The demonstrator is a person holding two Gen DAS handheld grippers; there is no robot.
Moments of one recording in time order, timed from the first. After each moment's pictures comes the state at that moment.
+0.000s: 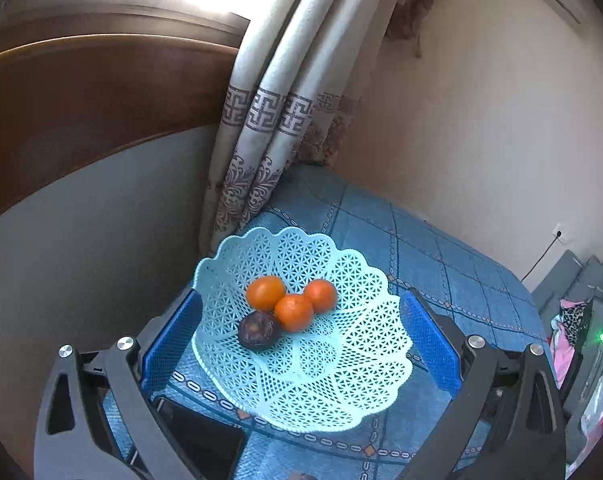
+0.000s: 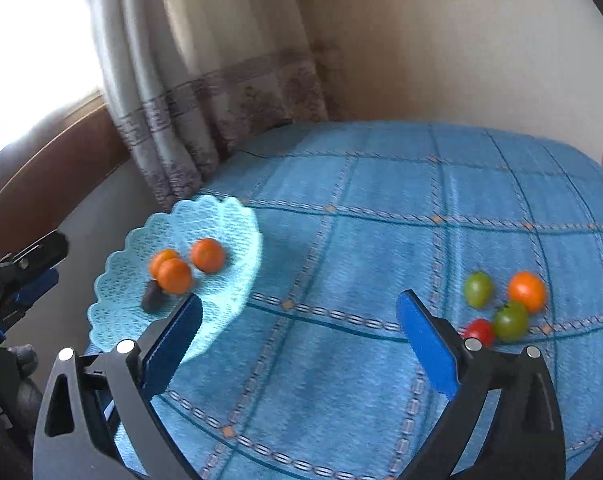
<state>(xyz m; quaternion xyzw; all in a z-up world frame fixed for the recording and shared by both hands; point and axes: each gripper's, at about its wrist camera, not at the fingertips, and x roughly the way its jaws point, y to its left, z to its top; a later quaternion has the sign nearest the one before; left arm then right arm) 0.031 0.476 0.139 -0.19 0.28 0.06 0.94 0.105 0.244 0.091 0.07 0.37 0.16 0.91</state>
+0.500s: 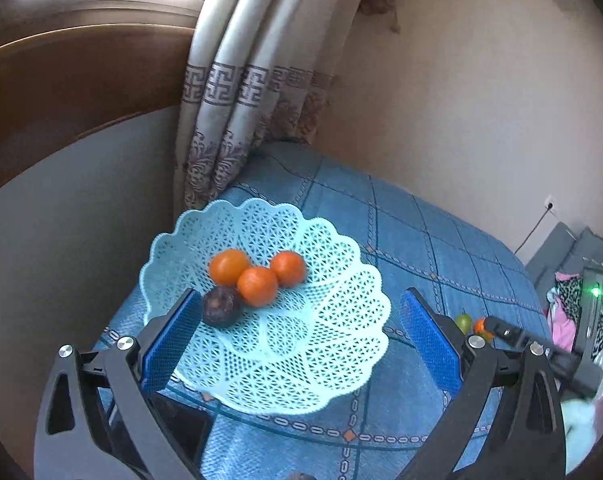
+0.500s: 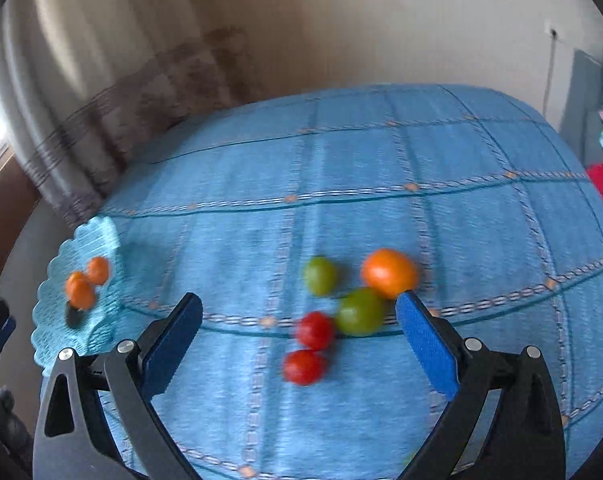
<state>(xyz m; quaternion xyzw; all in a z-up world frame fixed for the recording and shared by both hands) 0.039 0.437 0.128 -0.16 0.31 0.03 0.94 0.131 0.134 0.072 0.12 0.43 0.04 0.90</state>
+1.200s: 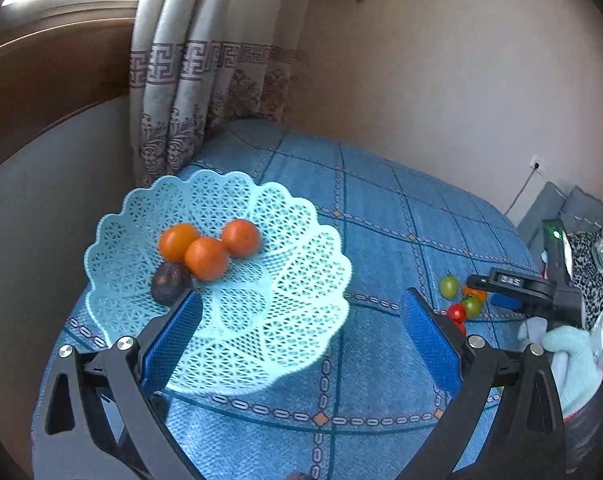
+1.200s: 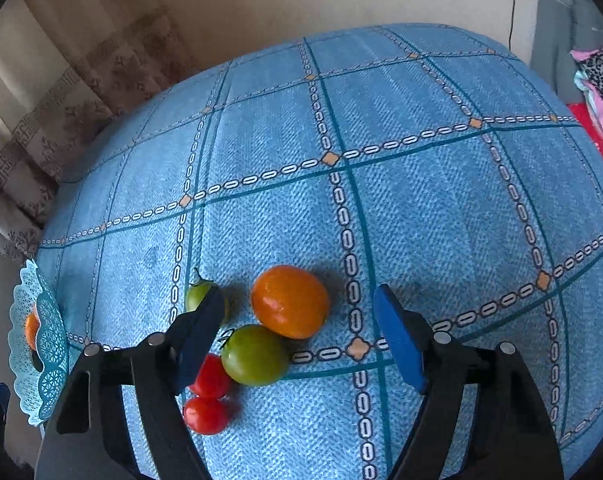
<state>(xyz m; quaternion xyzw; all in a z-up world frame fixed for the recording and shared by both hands) 0.047 0.396 0.115 -0.12 0.34 -0.02 0.93 0.184 0.084 0.025 0.16 0.49 -0.02 0.85</state>
